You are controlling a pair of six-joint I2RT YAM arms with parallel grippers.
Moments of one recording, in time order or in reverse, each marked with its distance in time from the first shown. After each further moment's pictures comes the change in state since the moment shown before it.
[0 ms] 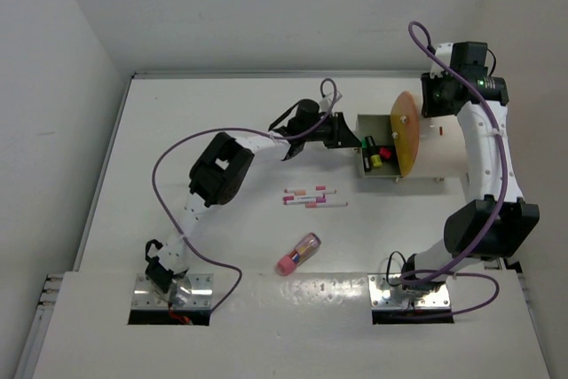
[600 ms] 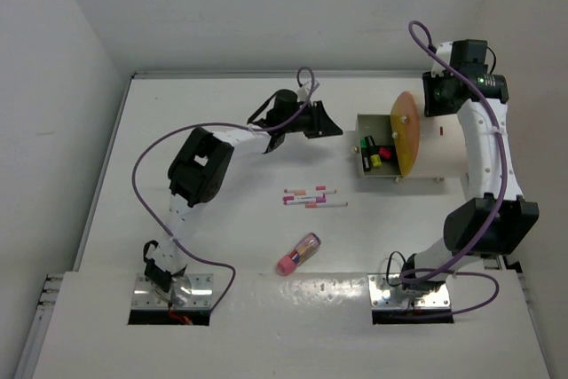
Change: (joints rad) left arm 0.097 -0.160 -0.143 -0.017 -0.013 0.050; right arm 0.000 0.014 0.028 -0.023 0.040 0.000
